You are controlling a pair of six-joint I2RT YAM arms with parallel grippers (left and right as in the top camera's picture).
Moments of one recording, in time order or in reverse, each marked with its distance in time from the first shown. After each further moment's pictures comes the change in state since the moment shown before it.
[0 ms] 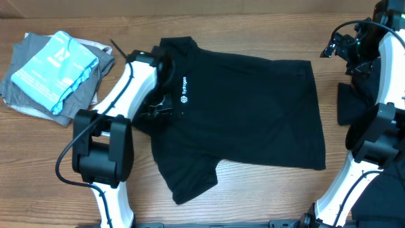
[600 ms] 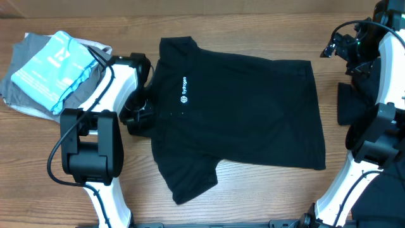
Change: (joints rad) left arm 0.113 0.001 -0.031 -0.037 -0.056 0.004; right arm 0.000 0.000 0.000 0.000 0.000 0.000
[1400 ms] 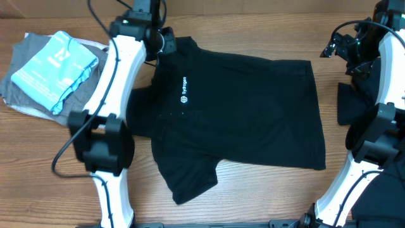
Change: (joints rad) left arm -0.082 0.120 0.500 0.345 0.195 0.064; right arm 0.000 0.000 0.000 0.000 0.000 0.000
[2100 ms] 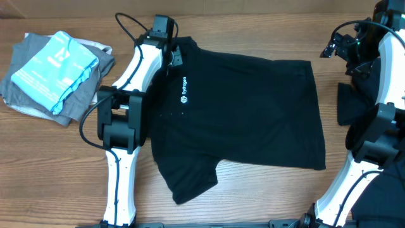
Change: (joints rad) left arm -0.007 0.306 0.008 0.243 -0.128 -0.013; right arm 0.000 0.000 0.000 0.000 0.000 0.000
